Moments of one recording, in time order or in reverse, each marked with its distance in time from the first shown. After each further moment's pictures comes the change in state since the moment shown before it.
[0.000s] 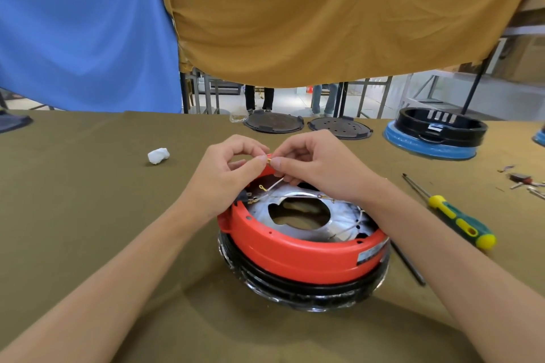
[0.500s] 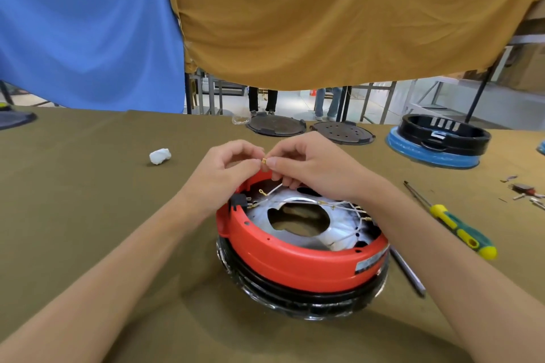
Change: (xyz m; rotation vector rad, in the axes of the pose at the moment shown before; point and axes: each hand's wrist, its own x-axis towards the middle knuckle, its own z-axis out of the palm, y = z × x) left_hand 0.004 -0.001 -0.004 -0.059 -0.021 -0.172; right_hand 0.009 -0.012 -0.003 -0.110 -0.115 0.010
